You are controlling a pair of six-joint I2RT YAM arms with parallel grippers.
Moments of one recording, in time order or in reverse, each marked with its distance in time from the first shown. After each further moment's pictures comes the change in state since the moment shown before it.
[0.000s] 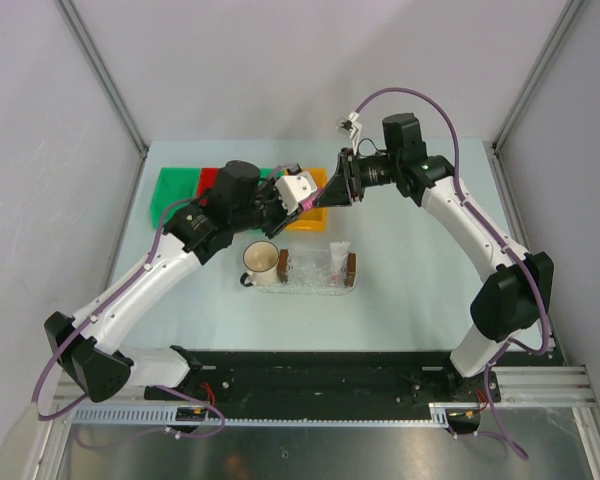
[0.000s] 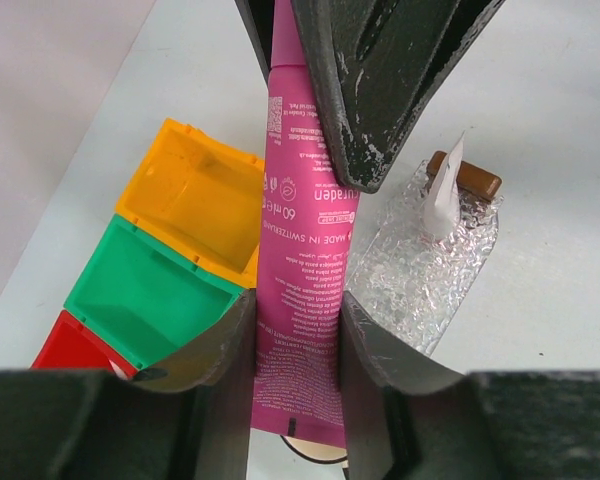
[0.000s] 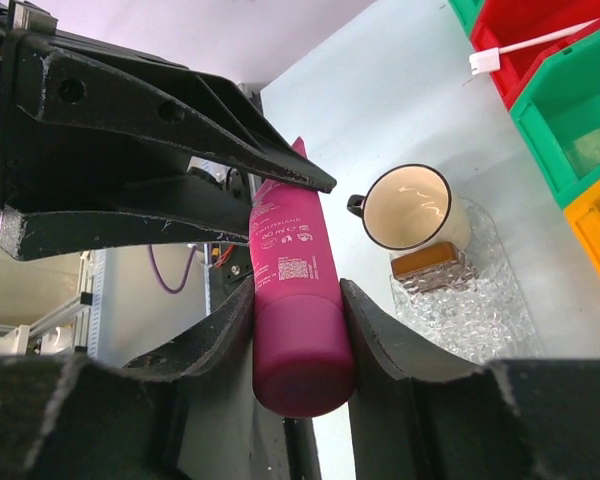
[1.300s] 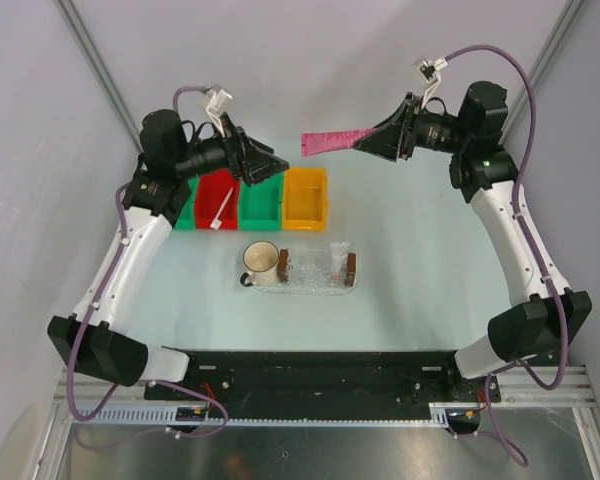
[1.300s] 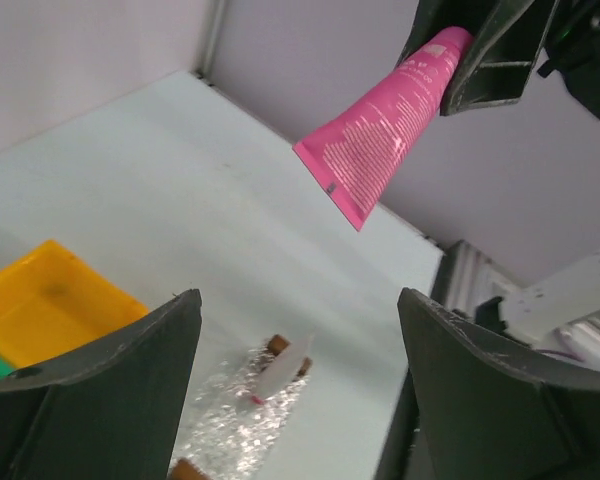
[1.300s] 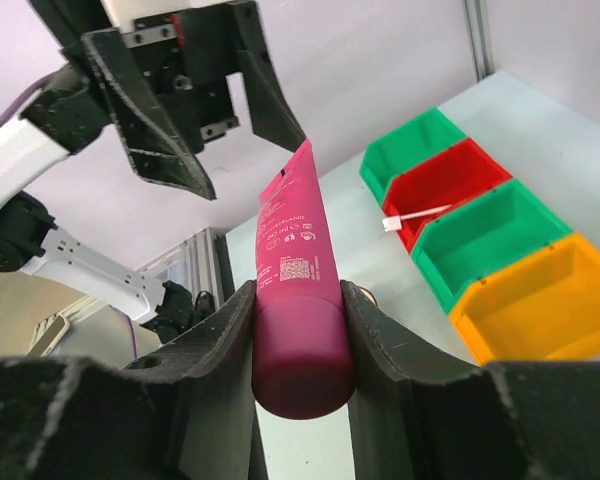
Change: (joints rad) left arm 0.428 0.064 0.144 0.325 0.660 -0.737; right arm -0.232 -0.150 0.035 0.343 -0.014 0.306
